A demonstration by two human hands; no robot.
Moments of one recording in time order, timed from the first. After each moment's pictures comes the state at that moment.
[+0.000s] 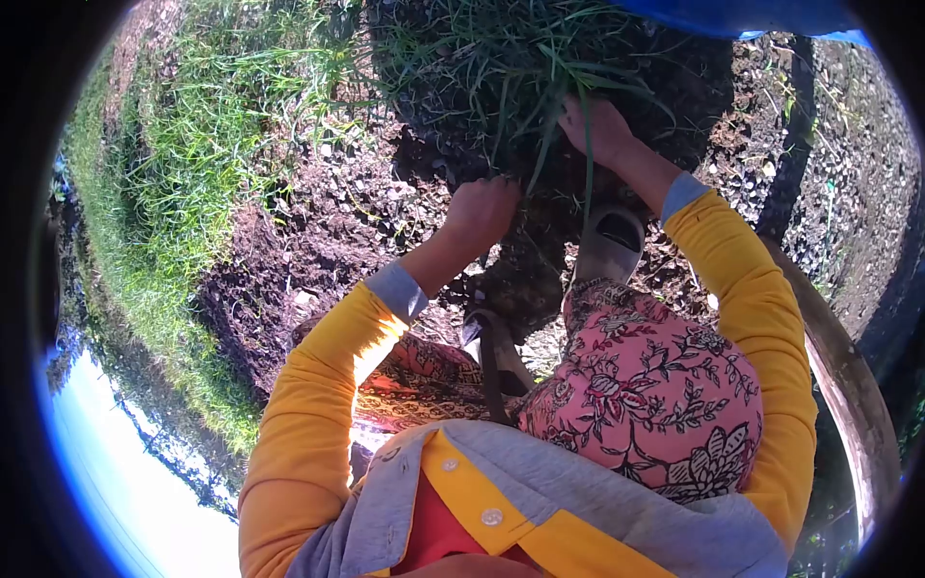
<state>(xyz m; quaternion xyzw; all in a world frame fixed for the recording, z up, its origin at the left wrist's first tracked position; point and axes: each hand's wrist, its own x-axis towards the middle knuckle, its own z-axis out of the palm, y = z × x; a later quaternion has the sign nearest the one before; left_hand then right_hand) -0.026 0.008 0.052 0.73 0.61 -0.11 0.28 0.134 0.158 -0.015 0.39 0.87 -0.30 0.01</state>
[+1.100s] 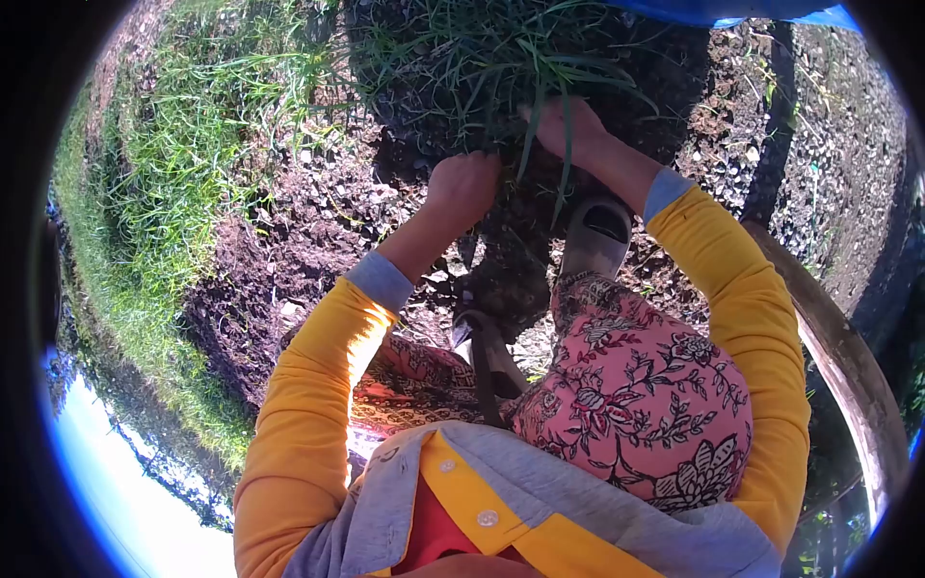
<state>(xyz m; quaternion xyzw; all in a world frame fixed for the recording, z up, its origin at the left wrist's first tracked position) -0.034 0.031 0.041 0.72 0.63 -0.08 0.27 0.111 0.154 0.027 0.40 0.82 -0.37 0.17</state>
